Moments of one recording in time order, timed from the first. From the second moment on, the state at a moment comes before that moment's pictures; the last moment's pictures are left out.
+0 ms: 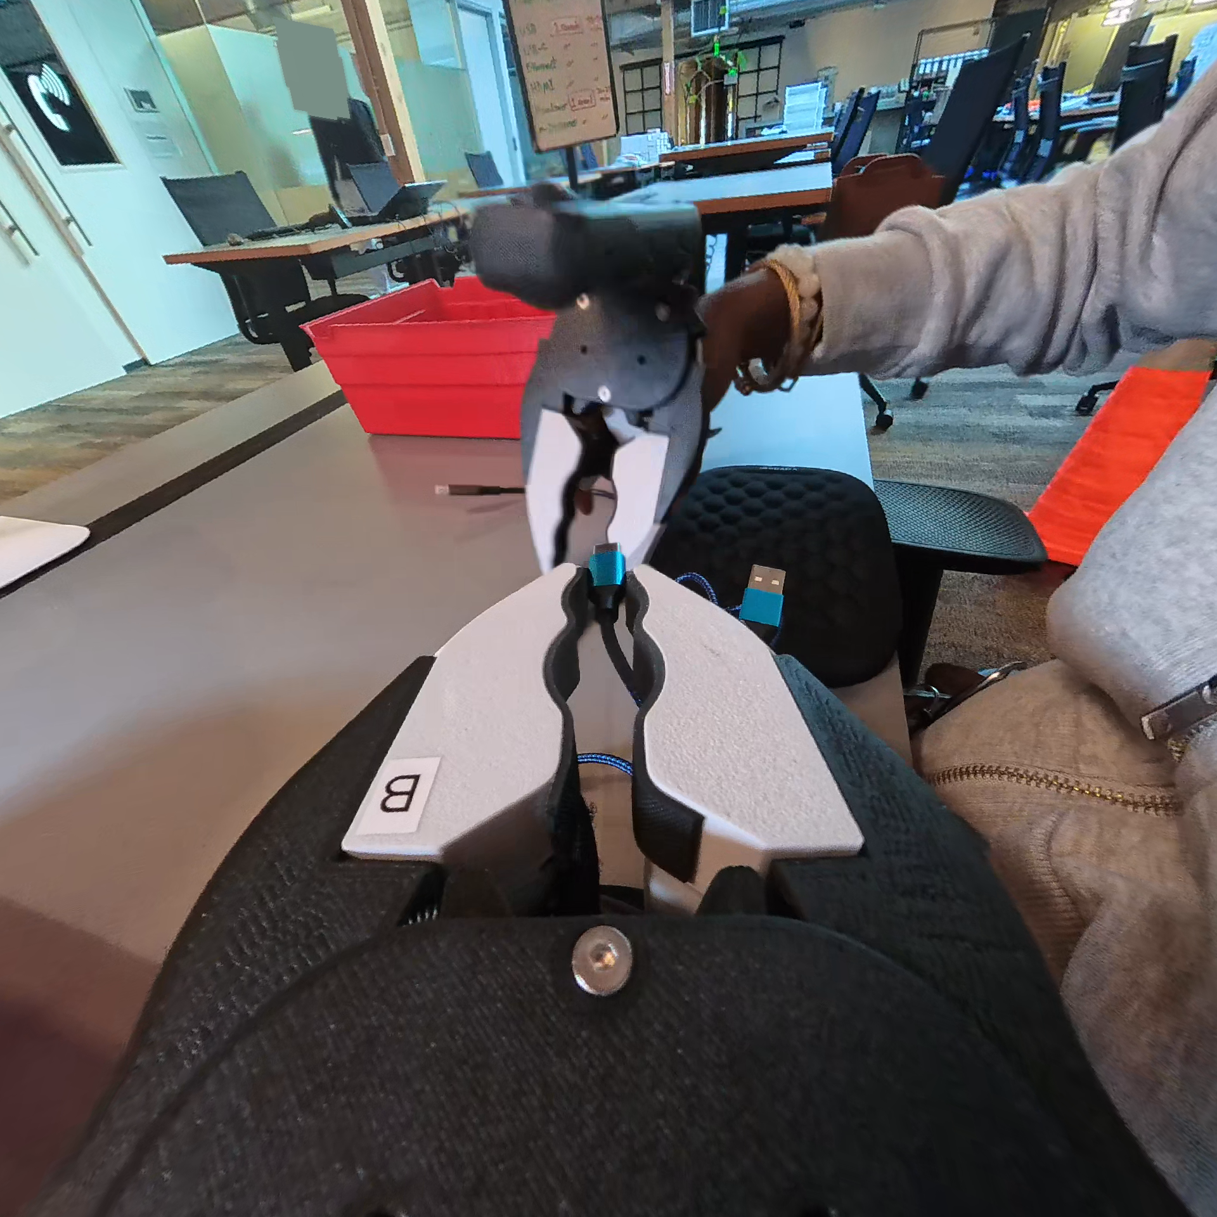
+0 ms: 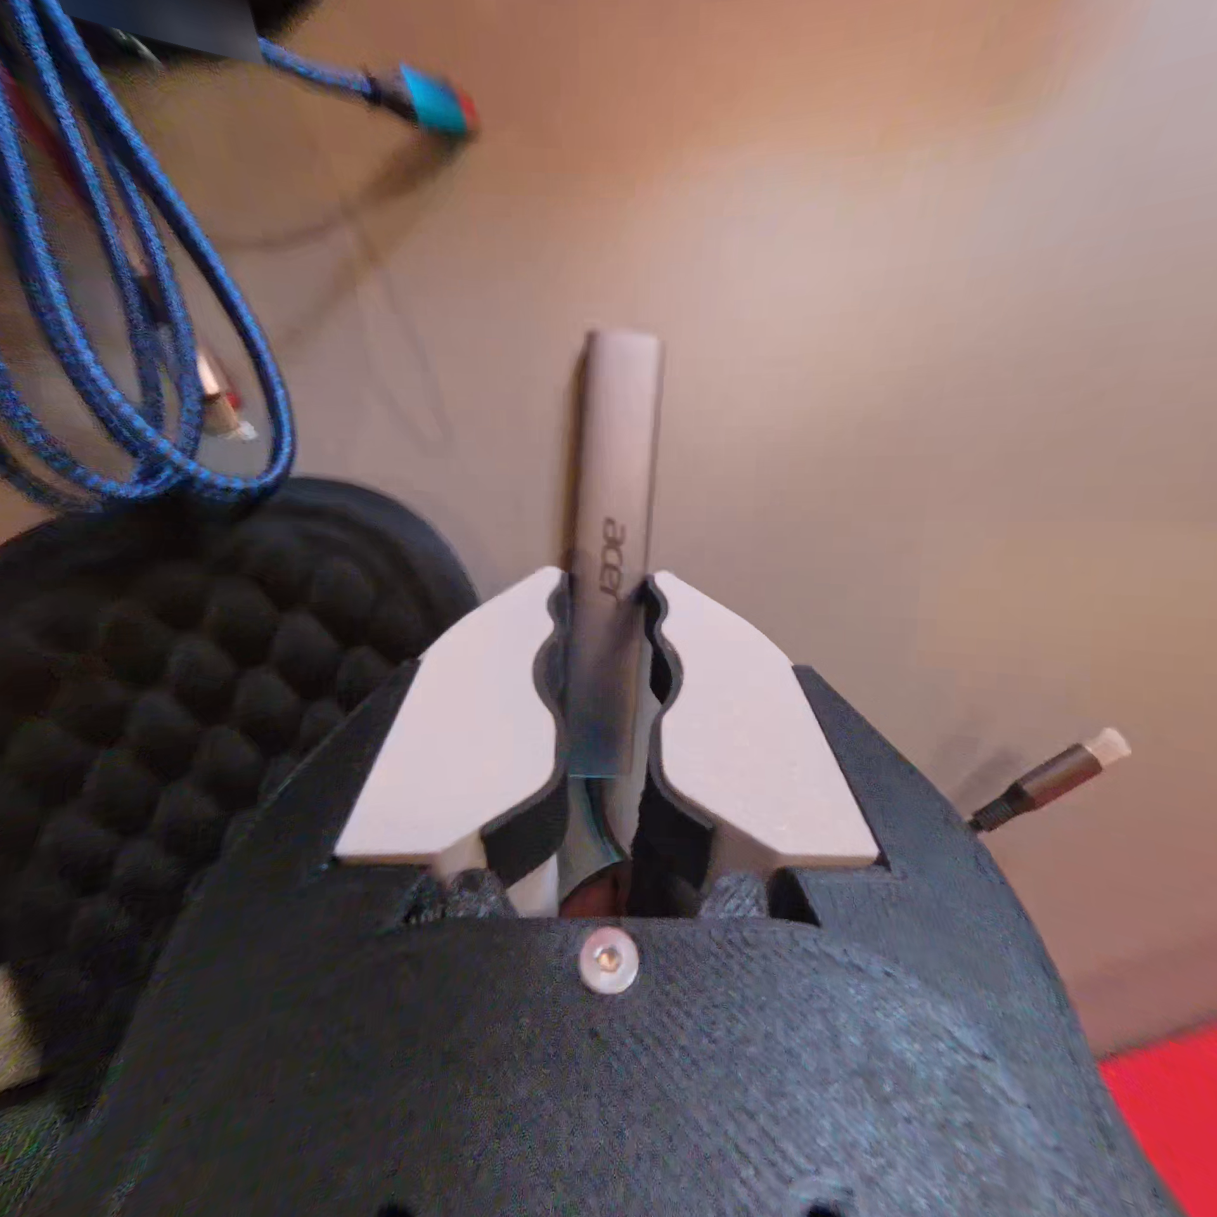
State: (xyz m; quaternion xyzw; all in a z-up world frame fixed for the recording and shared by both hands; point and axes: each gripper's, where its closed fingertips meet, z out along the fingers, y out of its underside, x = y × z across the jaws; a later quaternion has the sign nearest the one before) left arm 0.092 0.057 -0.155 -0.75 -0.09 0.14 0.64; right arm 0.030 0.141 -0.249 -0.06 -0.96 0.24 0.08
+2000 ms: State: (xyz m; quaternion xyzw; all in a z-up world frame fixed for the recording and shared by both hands) left arm 0.094 0.053 -0.150 -0.73 -0.08 0.17 0.65; right arm 0.101 0.164 -0.227 -0.15 -0.95 0.17 0.23
